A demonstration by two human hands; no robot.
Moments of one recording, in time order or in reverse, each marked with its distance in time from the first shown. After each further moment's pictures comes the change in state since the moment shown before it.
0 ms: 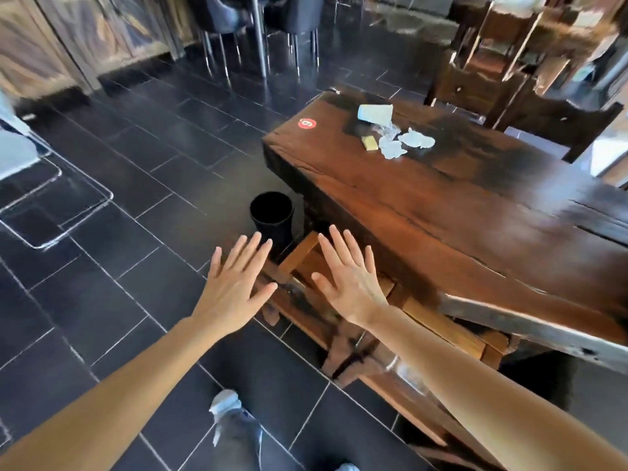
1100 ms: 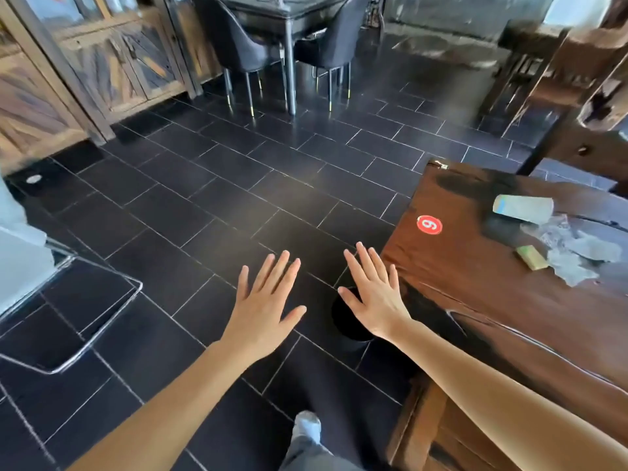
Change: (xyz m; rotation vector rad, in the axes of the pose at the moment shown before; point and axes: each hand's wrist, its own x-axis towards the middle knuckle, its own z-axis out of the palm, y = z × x) left_hand 0.394 -0.483 -0.069 -0.021 -0.050 0.024; right_hand 0.611 -0.158 0.104 0.034 0.001 0.140
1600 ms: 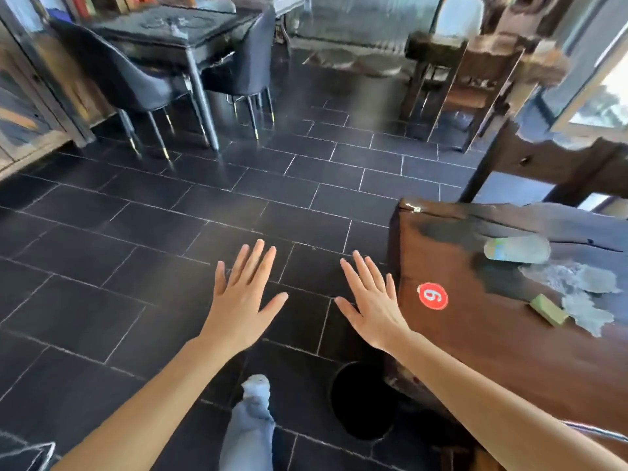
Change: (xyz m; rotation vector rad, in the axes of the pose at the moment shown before) left_hand 0.358 -0.120 -0.018 -0.063 0.028 0.221; right_hand 0.280 0.056 -0.020 -0.035 0.113 0.271
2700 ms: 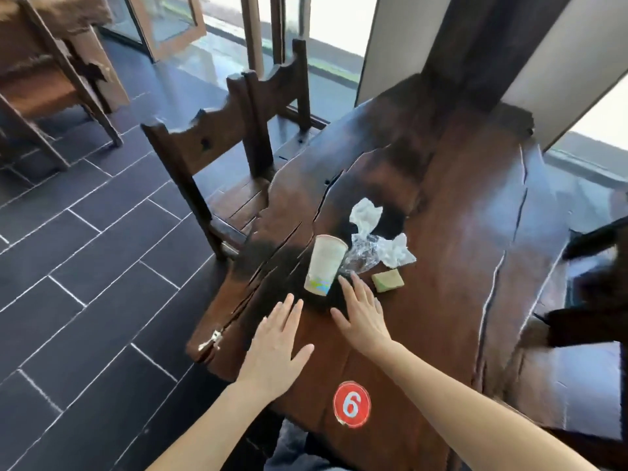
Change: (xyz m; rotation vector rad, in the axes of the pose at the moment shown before) left_hand 0.439 0.315 0.165 -0.126 -0.749 1.176; right_hand 0.122 0.317 -0.068 0.290 0.400 1.372
